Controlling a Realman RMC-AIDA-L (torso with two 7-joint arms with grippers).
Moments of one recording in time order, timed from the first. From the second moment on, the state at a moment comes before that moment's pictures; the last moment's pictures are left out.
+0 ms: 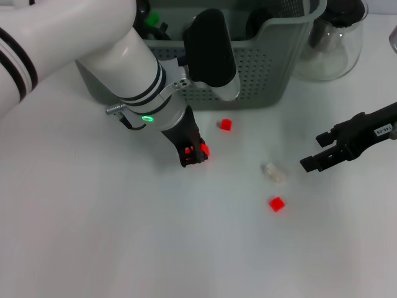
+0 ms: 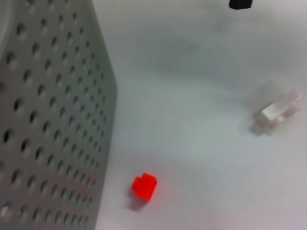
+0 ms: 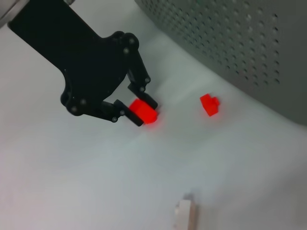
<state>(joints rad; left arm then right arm) -0.85 -2.18 1.58 0.88 2.58 1.20 -2.12 0.75 1.99 -0.89 -0.69 -2.47 -1.53 1.94</state>
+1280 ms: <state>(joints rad) -1.12 -2.10 1.08 0.90 2.70 1.05 -2.38 0.76 1.99 -0.89 -0.69 -2.47 -1.53 1.95</state>
